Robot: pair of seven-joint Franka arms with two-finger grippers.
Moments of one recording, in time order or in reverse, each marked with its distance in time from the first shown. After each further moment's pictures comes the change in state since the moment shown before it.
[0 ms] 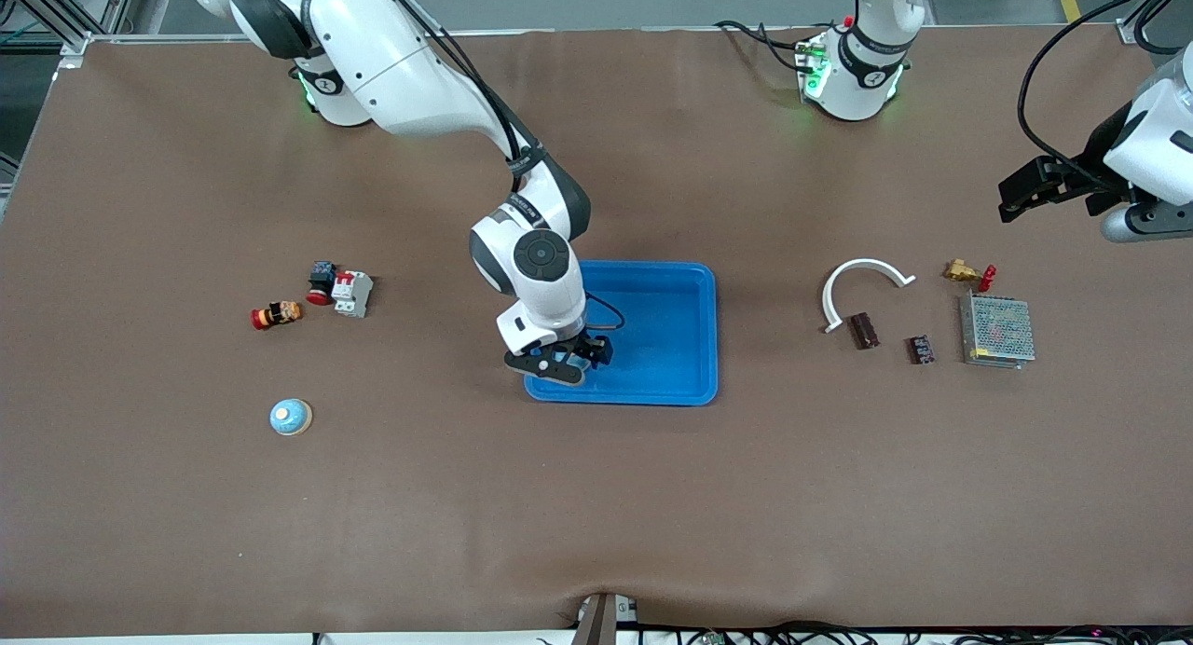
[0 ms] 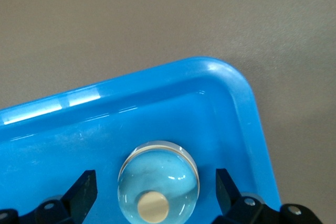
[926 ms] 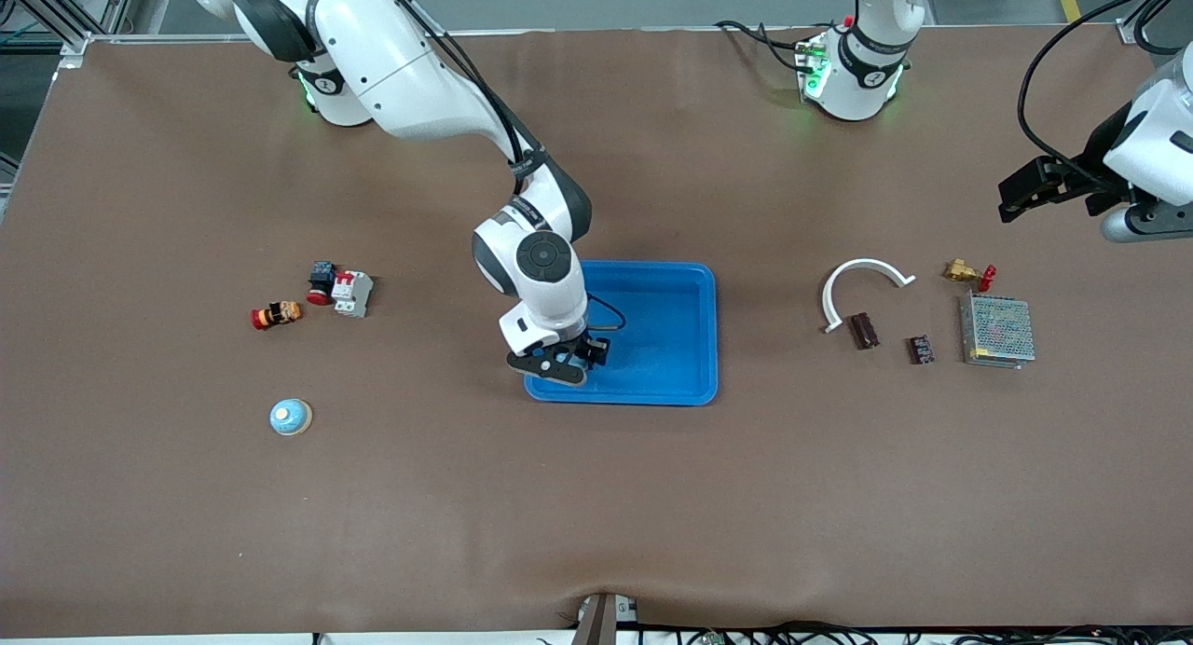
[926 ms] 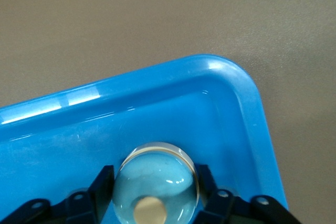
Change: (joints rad) left arm 0.000 0.000 0.000 -0.001 0.000 0.000 0.000; right arm 0.002 0.009 -0.003 0.005 0.000 0.010 0.001
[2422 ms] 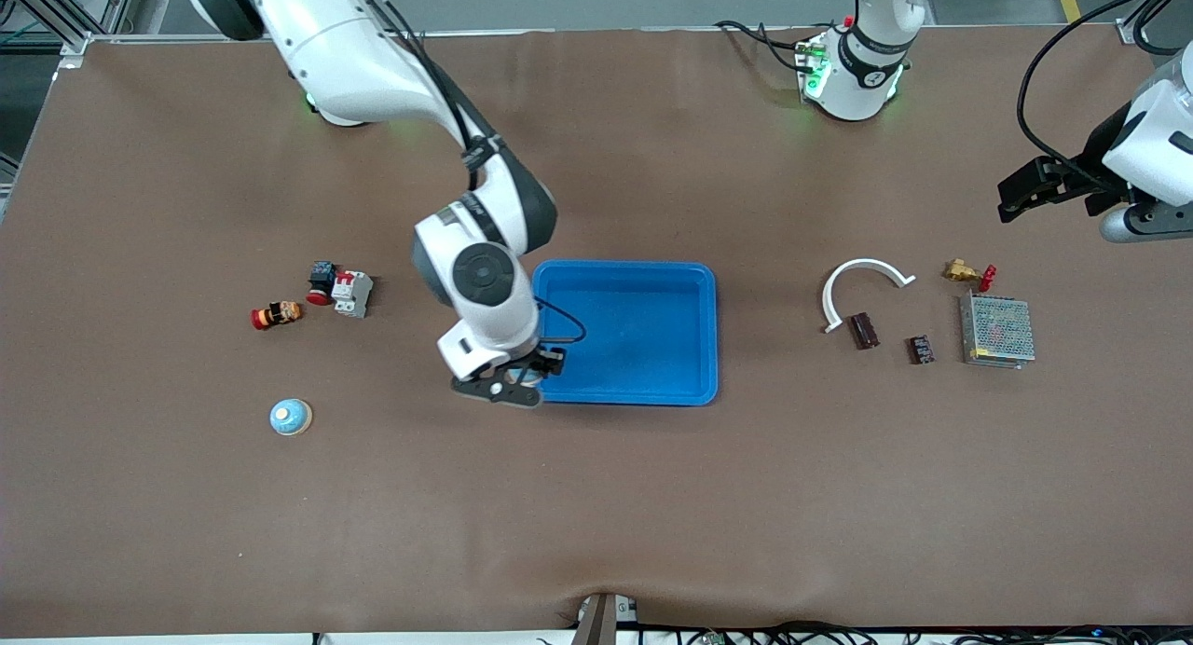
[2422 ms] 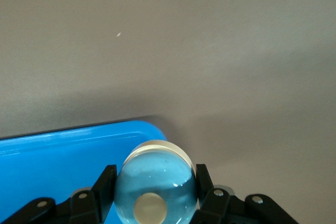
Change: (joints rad) left arm -0.001 0.000 0.000 -0.001 0.000 0.000 0.000; right arm -0.144 -0.145 -0.013 0.083 0.067 -0.326 -0.334
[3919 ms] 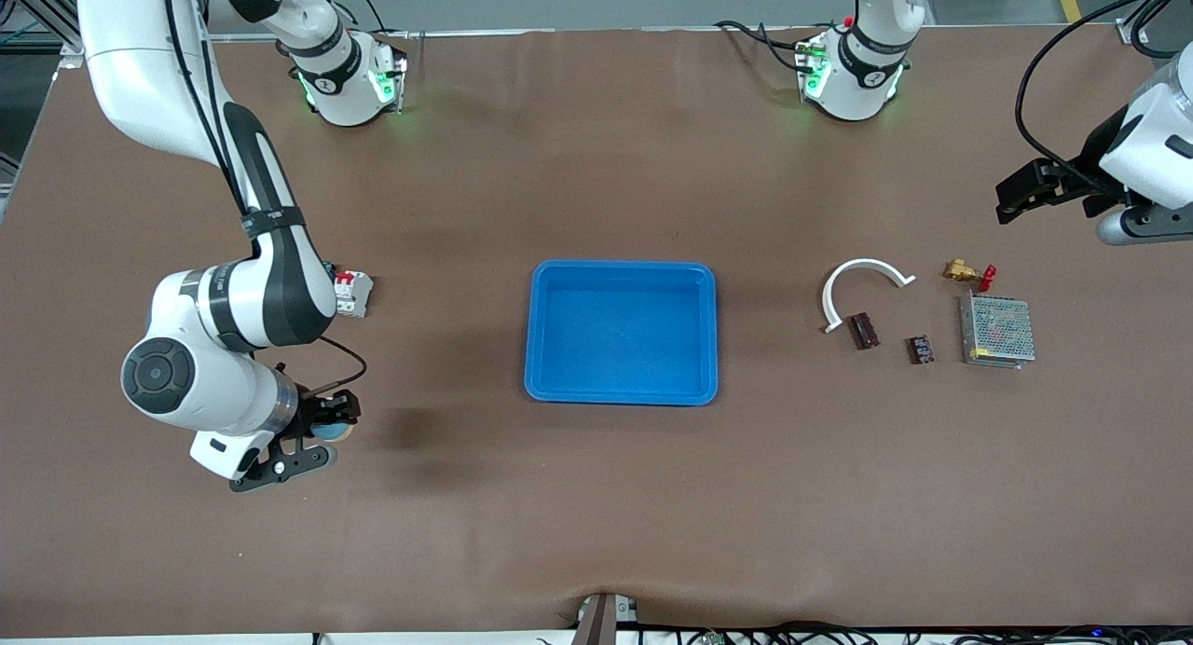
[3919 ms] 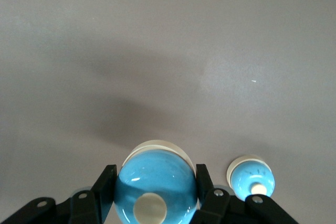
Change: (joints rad) left arm -0.001 0.004 0.000 0.000 0.000 0.000 0.000; right arm -0.379 -0.027 -0.001 0.000 0.026 -0.054 -0.874
